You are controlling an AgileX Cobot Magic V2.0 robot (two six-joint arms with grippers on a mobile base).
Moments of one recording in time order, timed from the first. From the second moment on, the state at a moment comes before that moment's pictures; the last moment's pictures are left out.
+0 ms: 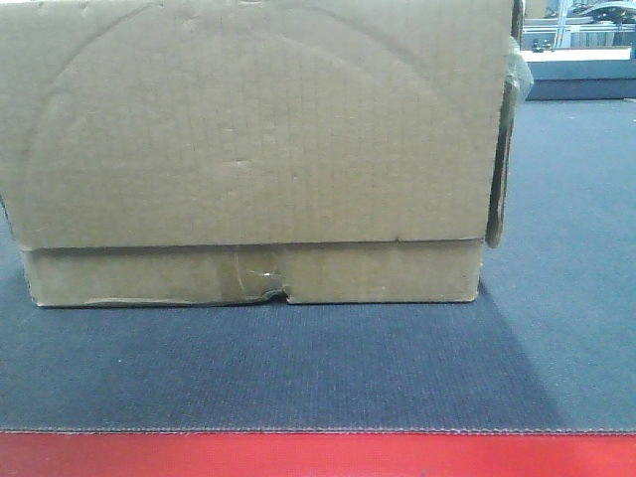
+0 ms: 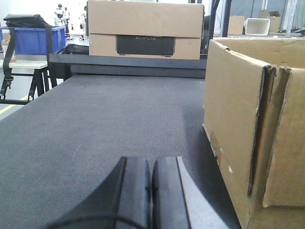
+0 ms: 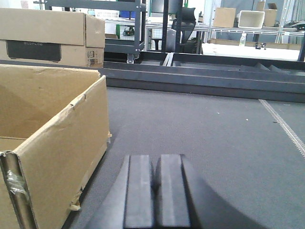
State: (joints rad) left arm 0.07 0.00 0.00 0.06 0.05 -0.05; right arm 0.18 0.25 -0.47 -0.09 0.32 0.07
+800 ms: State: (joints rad) left arm 0.07 0.00 0.00 0.06 0.05 -0.05; right arm 0.02 0.22 -0.28 0.08 0.15 -0.10
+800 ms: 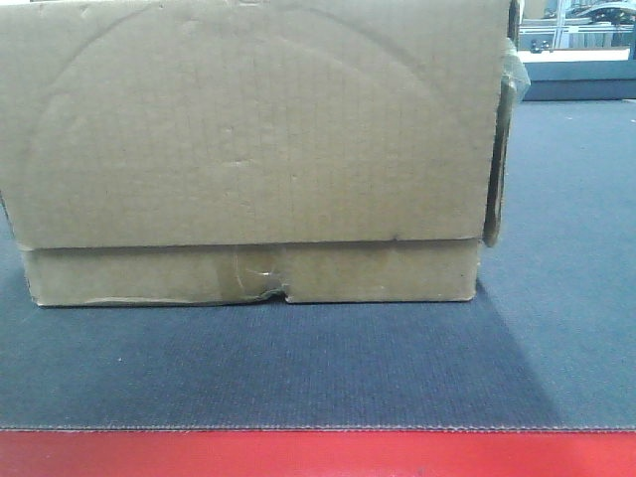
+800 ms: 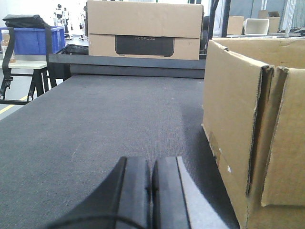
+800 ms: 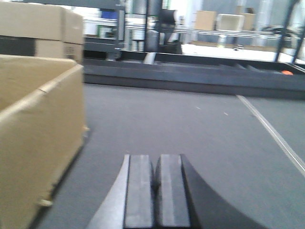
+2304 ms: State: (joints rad) left arm 0.07 0.00 0.00 0.06 0.05 -0.05; right arm 0.00 0.01 0.00 0.11 0.06 -0.11
